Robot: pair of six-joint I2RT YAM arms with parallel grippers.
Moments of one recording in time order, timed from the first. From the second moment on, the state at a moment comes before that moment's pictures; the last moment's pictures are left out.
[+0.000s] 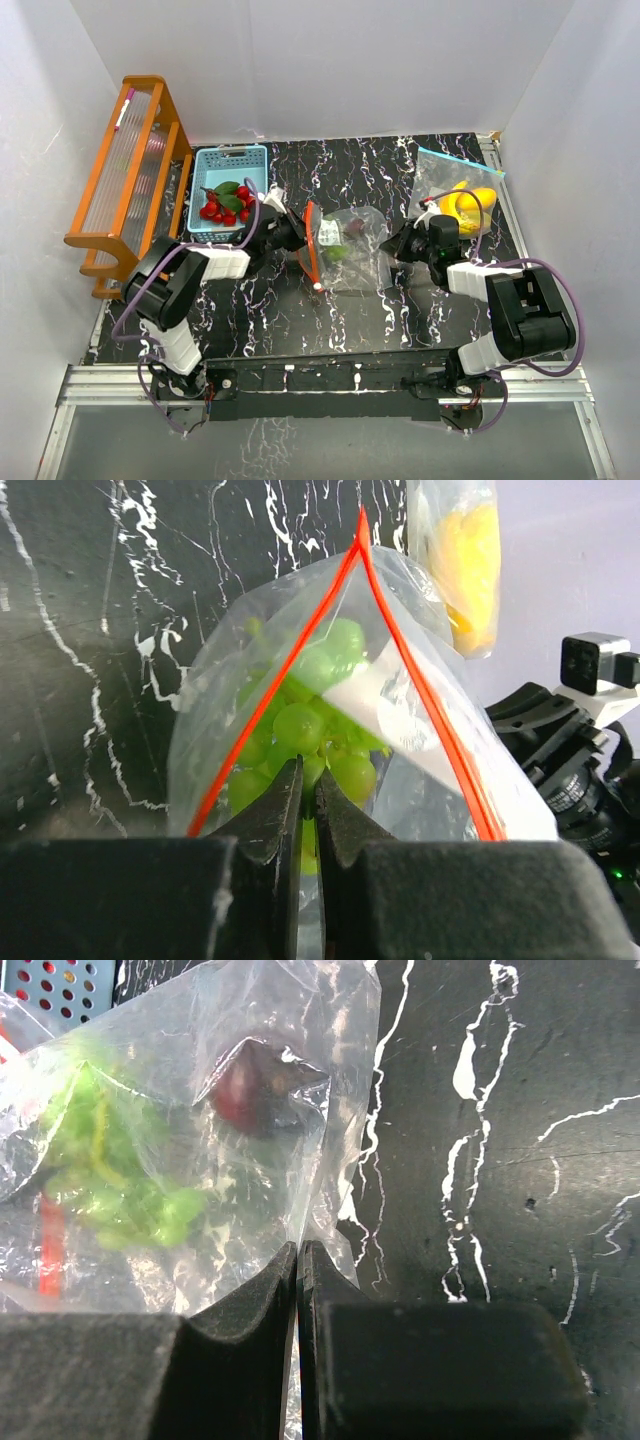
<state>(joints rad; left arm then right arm) -0.53 1.78 0.78 0.58 0.29 -0.97 0.16 1.47 0.49 0.46 -0.42 0.53</state>
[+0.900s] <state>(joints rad) -0.39 1.46 0.71 0.33 0.28 -0.94 0.04 1.48 0.51 0.46 -0.46 0.52</state>
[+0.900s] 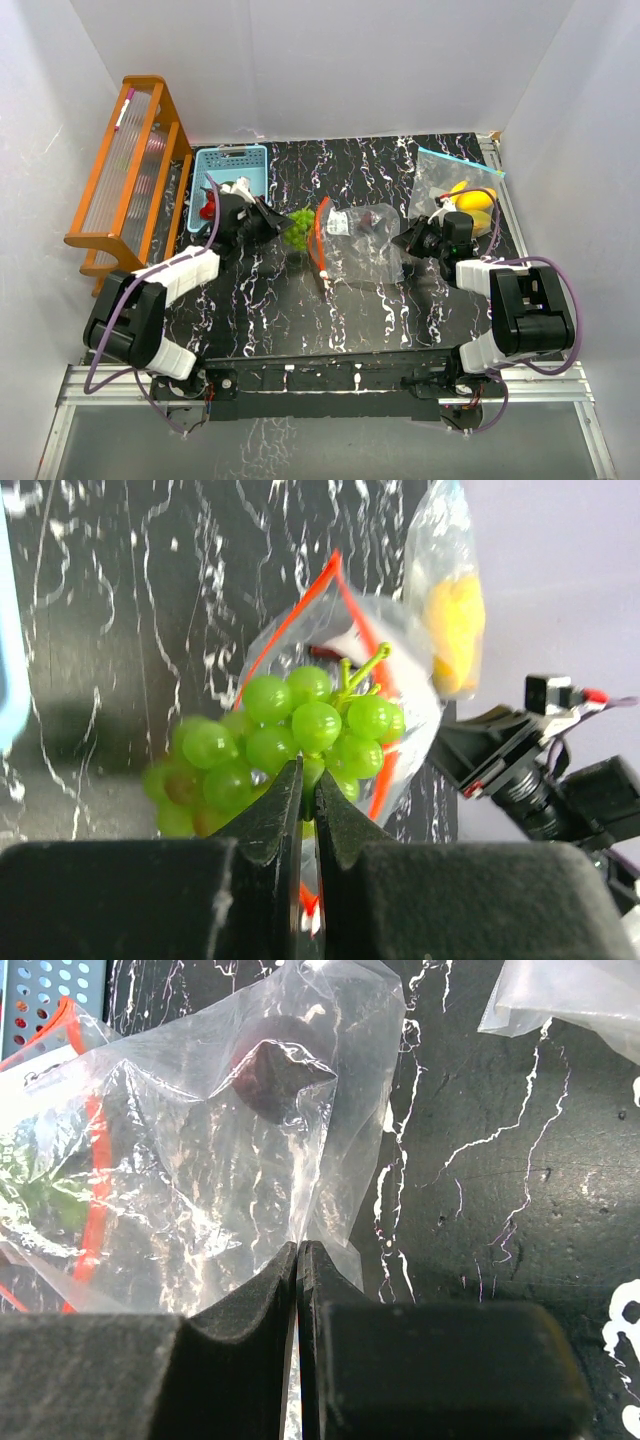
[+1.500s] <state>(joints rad) -0.08 1.62 1.05 0.26 0.24 -0.91 0.03 1.55 0.51 0.50 -0.52 0.53</state>
